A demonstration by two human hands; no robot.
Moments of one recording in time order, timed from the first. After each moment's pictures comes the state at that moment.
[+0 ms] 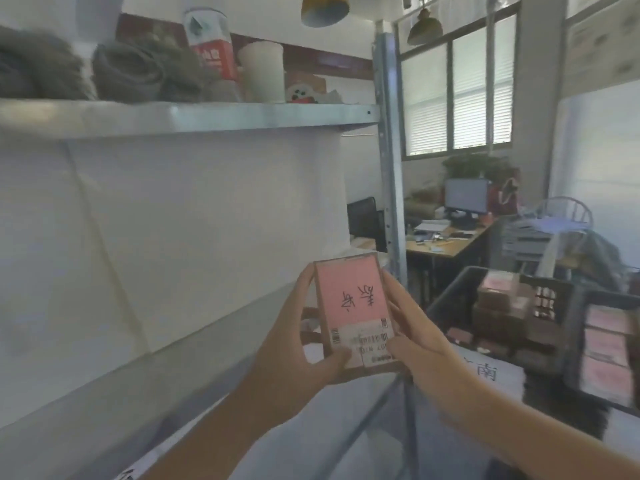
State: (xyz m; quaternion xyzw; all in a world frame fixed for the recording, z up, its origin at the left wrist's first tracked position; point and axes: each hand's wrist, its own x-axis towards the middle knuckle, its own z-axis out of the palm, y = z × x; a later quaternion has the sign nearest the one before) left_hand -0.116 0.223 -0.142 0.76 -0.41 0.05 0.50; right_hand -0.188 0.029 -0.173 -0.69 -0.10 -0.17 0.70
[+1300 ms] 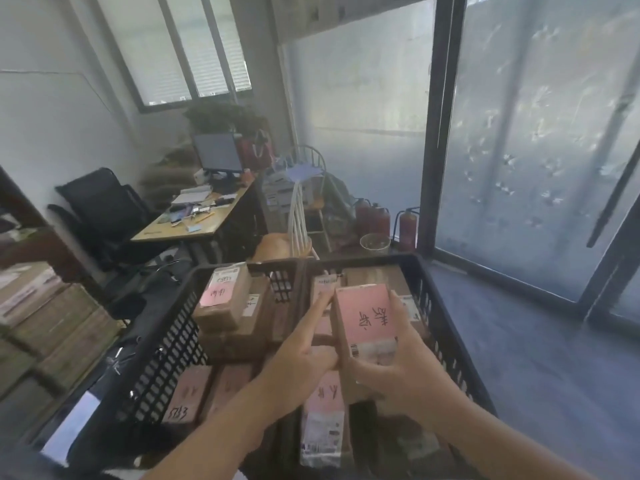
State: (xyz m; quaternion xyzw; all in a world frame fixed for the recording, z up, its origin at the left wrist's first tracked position) left_hand -0.111 -0.395 -0.281 0.63 -0.54 -0.39 0.40; right_hand -0.281 -0.468 -0.314 -0.68 0.39 -0.27 0.56
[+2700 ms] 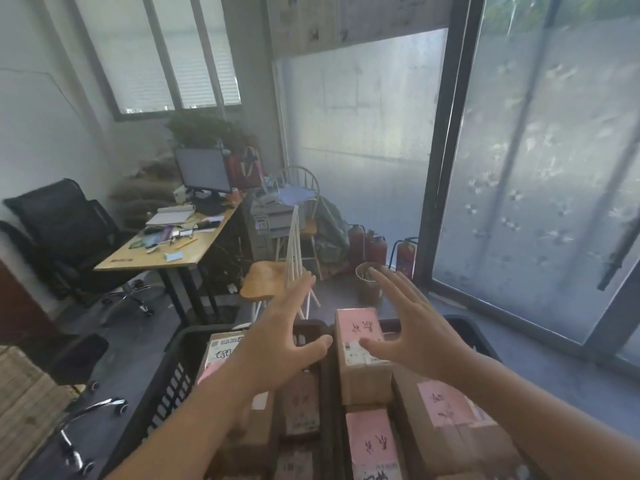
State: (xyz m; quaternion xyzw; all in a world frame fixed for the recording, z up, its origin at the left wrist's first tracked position) left_hand 0.101 -0.552 -0.268 0.66 -0.66 -0.17 0.30; right_hand -0.130 -0.674 -0.300 -0.87 0.39 -0.22 0.20
